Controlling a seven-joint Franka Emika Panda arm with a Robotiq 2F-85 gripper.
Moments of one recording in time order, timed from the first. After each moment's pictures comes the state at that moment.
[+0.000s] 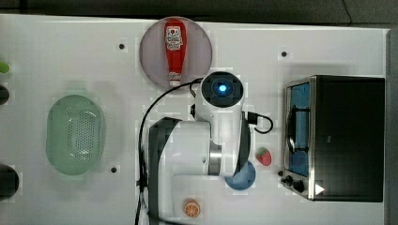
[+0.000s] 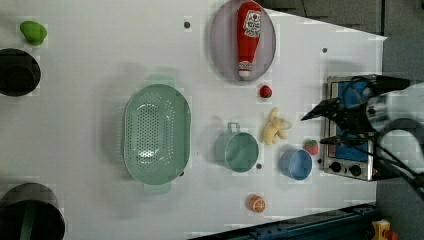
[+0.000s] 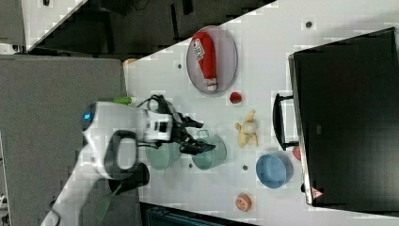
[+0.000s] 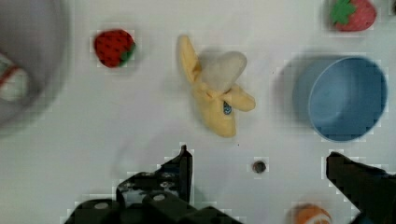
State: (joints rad) arm -0.01 0.10 -0.02 -2.21 -0.01 0.51 0.07
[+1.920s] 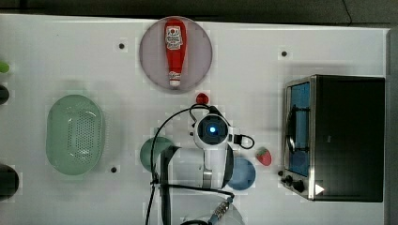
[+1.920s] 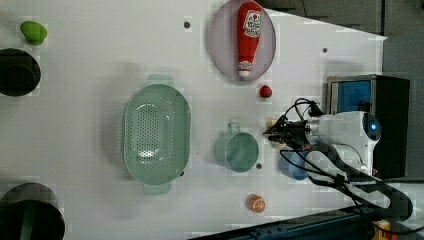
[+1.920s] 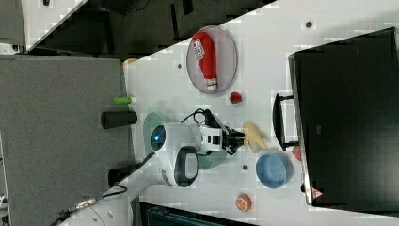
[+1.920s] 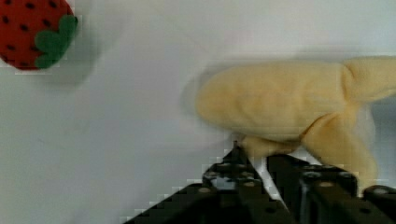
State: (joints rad) arm -0.01 0.37 -0.02 -2.46 -0.01 1.14 0.07
